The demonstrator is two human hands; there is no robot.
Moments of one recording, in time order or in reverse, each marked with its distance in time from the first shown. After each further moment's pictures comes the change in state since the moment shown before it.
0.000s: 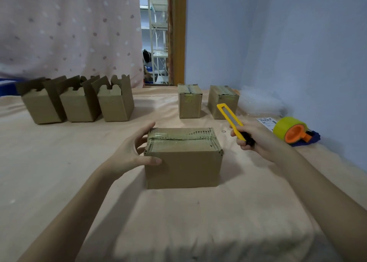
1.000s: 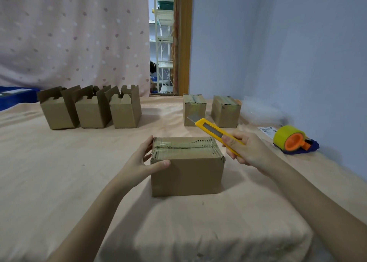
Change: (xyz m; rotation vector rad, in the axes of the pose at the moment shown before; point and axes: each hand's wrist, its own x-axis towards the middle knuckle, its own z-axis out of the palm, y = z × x) left_hand -0.035 0.011 0.019 -0.003 0.196 -0.052; right_hand -0.066 -0.018 0.044 -0.300 -0.114 -0.359
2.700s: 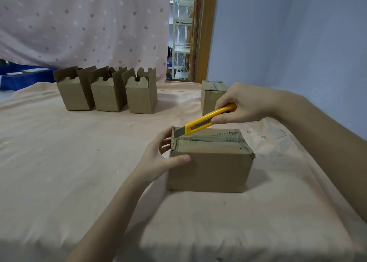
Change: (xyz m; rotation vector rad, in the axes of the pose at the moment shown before) left_hand 0.008 -0.023 0.000 -0.045 0.079 0.063; right_hand 0.094 -0.080 0.025 -0.942 -0.509 -0.353
